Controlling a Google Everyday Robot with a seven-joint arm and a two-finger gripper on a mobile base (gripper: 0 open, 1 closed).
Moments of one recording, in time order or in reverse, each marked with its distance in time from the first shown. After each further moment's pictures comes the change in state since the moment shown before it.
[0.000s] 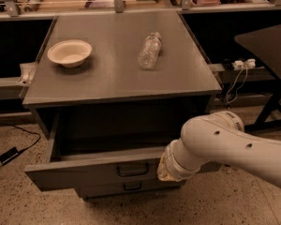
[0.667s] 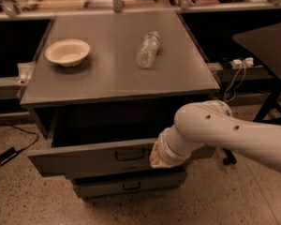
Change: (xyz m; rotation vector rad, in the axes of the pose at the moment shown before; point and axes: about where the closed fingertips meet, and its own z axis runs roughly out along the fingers) arm -0.016 -0.039 0.013 0.006 -0.065 0.006
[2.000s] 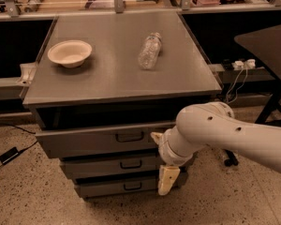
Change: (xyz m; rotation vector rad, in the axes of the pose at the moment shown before) arm 0.000 0.000 0.000 0.000 0.000 0.000
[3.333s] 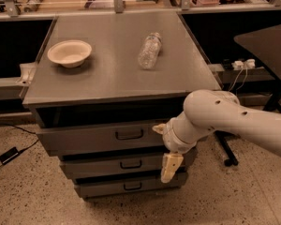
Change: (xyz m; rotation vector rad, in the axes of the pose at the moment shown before) arm 0.005 -0.031 -0.011 -0.004 -0.049 -0.007
